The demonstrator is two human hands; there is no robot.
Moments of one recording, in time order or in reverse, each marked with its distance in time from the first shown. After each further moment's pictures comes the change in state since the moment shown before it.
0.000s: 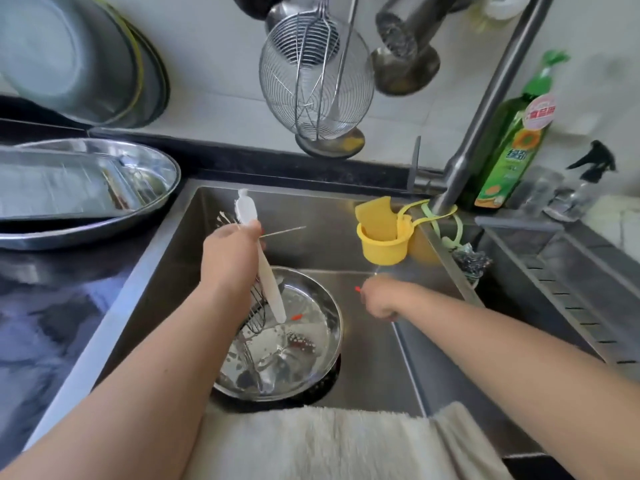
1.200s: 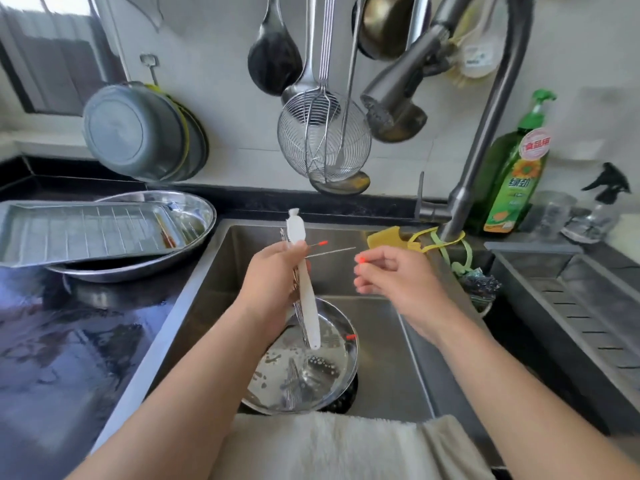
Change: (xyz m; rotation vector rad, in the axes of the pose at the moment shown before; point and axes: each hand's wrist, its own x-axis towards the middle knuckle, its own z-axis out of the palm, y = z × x) left_hand -0.042 0.028 0.006 -0.027 -0.302 0.087; right_hand -0.153 -0.002 -0.053 1.728 0.694 -0.391
